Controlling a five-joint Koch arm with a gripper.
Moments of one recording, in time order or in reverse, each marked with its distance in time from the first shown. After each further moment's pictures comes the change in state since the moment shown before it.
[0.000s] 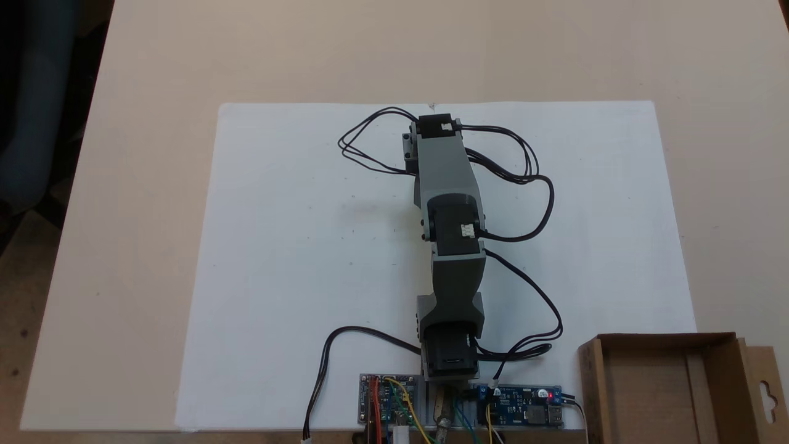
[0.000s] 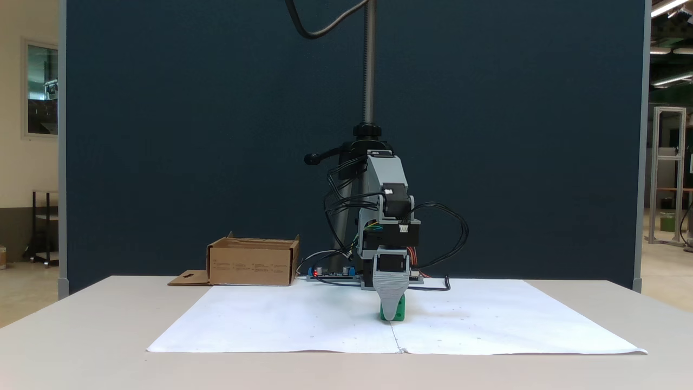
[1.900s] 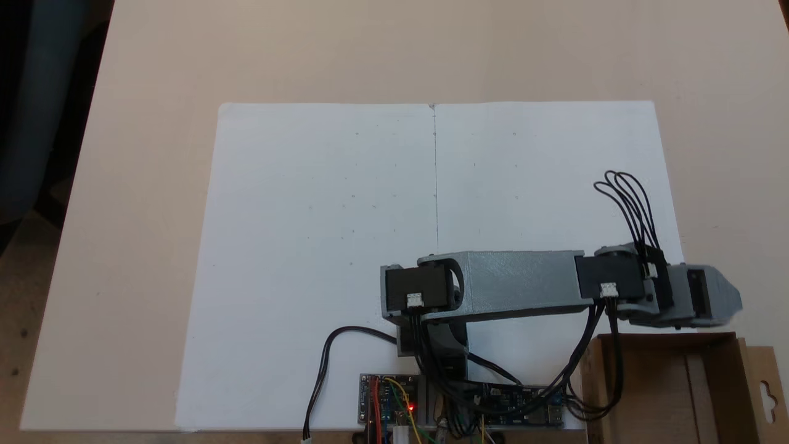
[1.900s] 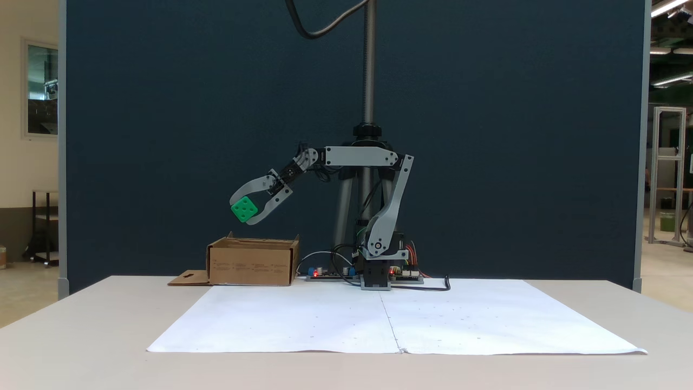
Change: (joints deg) arm 92.2 29.4 0.2 -22.4 -9.7
